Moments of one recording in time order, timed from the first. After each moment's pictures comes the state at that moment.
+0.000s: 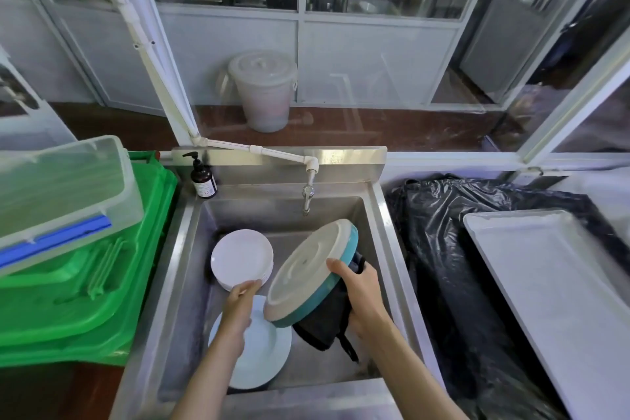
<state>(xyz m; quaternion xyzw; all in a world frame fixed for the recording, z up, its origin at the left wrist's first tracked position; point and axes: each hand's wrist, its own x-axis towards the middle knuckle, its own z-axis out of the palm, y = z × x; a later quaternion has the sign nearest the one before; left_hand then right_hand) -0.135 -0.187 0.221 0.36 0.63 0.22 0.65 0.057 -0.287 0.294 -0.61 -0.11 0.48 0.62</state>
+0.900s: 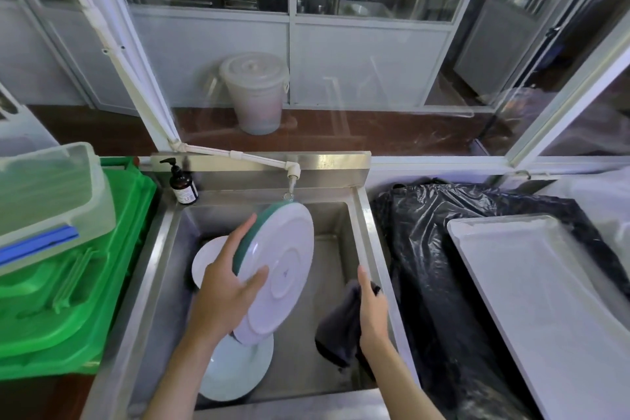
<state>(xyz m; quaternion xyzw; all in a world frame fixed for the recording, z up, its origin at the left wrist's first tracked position) -0.094 -0.198 0.335 0.71 0.42 0.32 0.47 0.124 -0.309 0.223 -0.74 0.04 0.39 0.55</state>
